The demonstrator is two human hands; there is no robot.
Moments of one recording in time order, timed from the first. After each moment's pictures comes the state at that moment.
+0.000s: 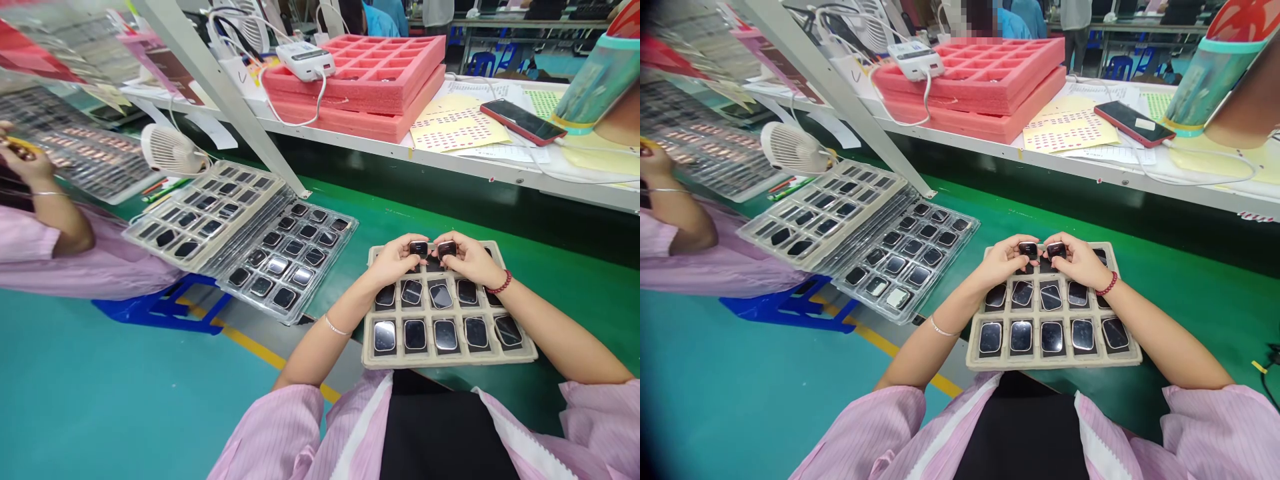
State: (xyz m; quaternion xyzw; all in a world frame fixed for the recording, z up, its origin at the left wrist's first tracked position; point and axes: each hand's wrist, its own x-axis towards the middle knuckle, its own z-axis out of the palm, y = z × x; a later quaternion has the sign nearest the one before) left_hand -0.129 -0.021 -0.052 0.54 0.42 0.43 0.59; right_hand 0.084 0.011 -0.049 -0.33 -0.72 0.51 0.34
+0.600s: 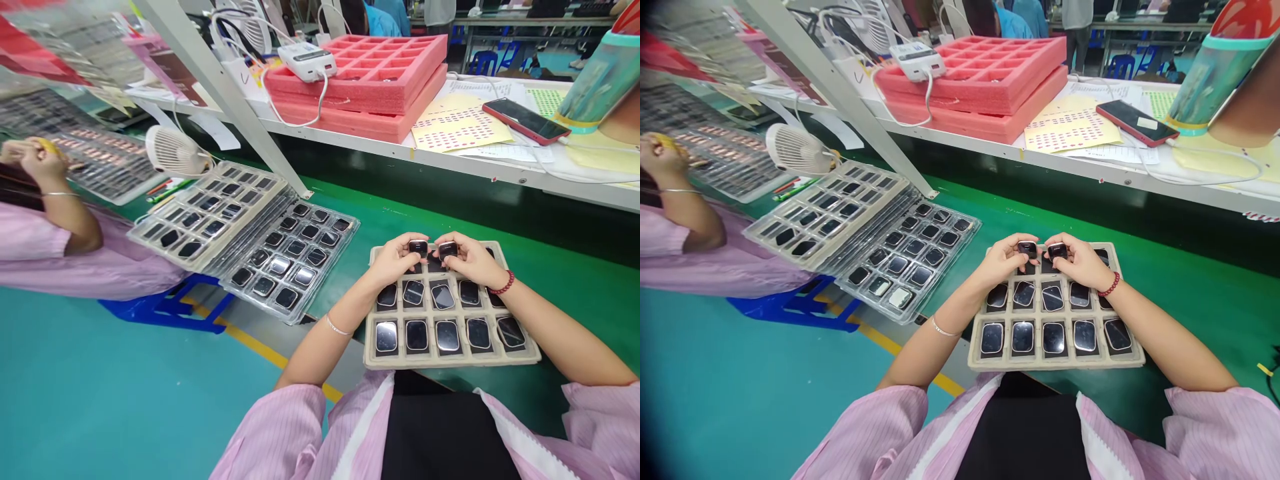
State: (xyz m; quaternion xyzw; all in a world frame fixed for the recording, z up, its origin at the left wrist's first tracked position) left_hand -0.130 -0.022 -0.048 0.54 0.43 0.44 0.58; right_hand 0.084 0.011 -0.047 -0.34 -0.72 0.51 0.33
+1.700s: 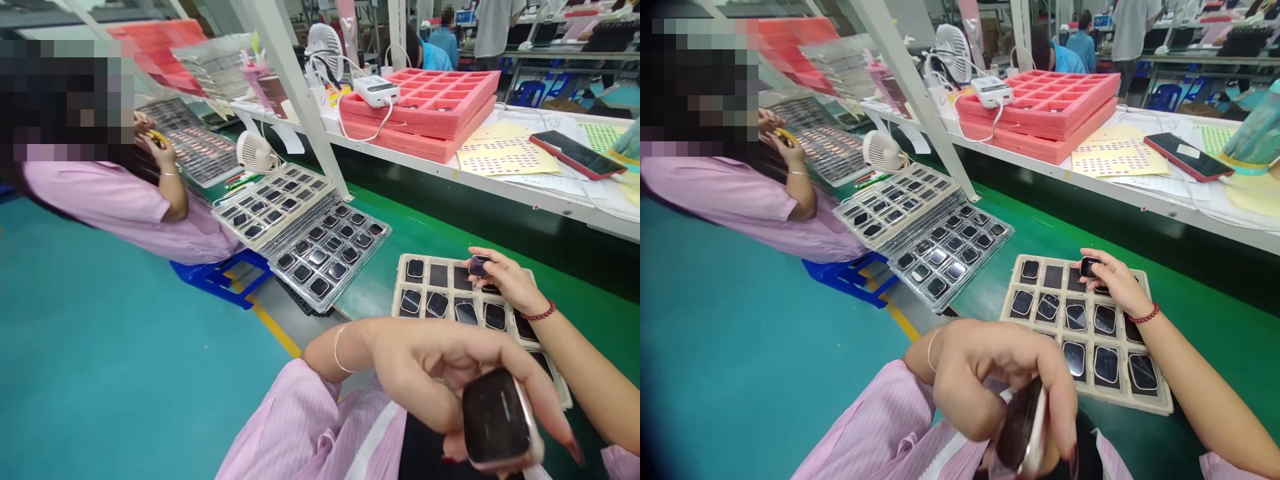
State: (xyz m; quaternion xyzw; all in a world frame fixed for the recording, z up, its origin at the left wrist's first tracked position) left_hand -0.128 -0.124 0.092 0.42 0.06 0.18 0.89; right_hand 0.094 0.019 -0.048 -0.36 -0.61 0.63 0.33
